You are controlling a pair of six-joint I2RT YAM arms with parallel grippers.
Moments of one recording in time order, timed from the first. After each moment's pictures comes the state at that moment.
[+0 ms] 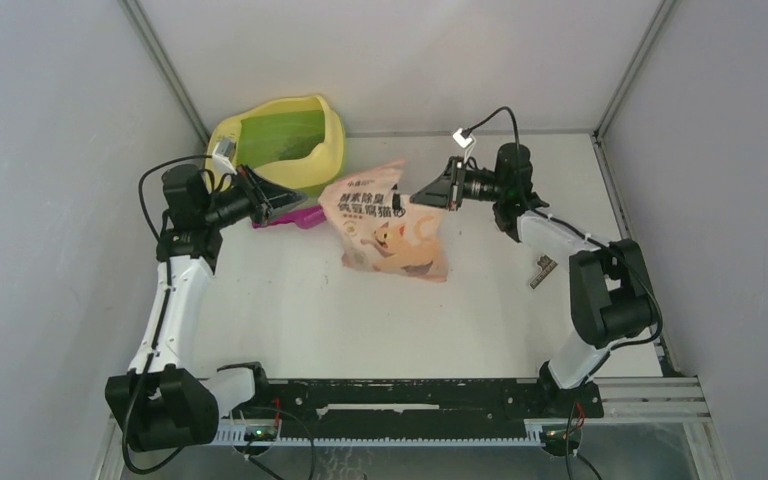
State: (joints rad) left arm 0.12 1.12 0.99 -0.17 0.97 -0.91; right arm 0.31 1.65 1.04 0.51 -1.06 0.67
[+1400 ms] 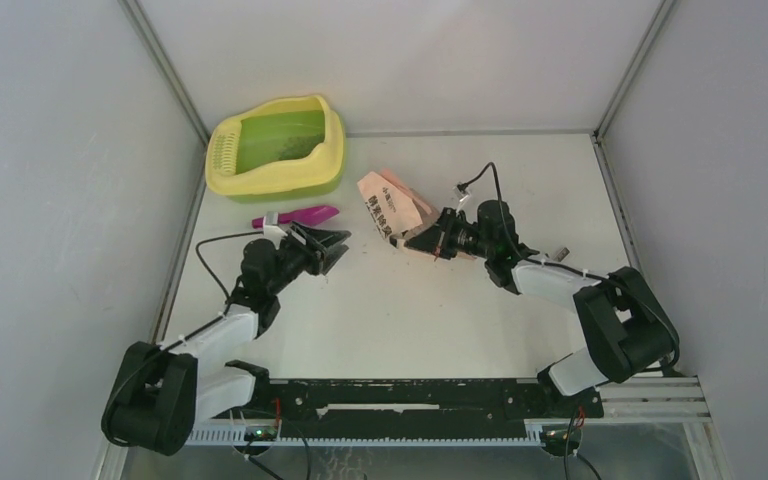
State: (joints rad) left arm -0.28 1.08 0.33 0.53 0.38 -1.34; right arm 0.47 1.49 0.68 0.50 -0.61 0.91
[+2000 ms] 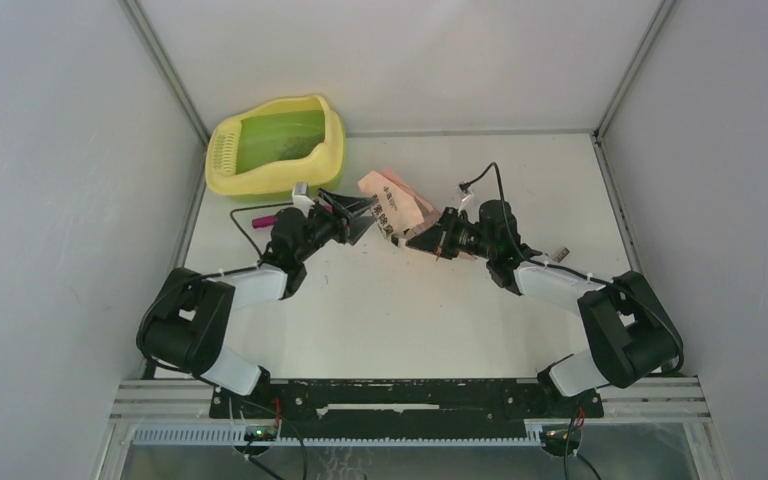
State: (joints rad) left arm -0.38 1.51 0.56 0.87 0.35 -1.51; right arm 0.47 1.46 0.68 0.47 -0.58 0.91
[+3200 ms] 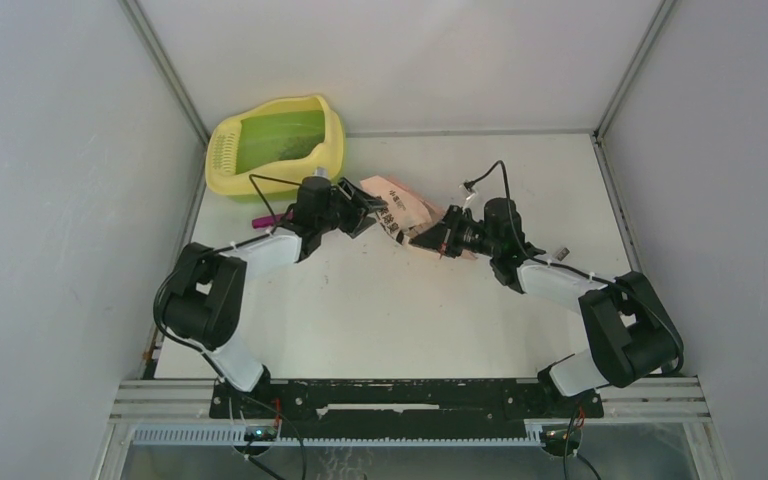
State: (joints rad) left arm -0.40 1.67 0.93 0.24 0.26 -1.19; right arm 0.44 1.46 0.68 0.47 -0.63 0.94
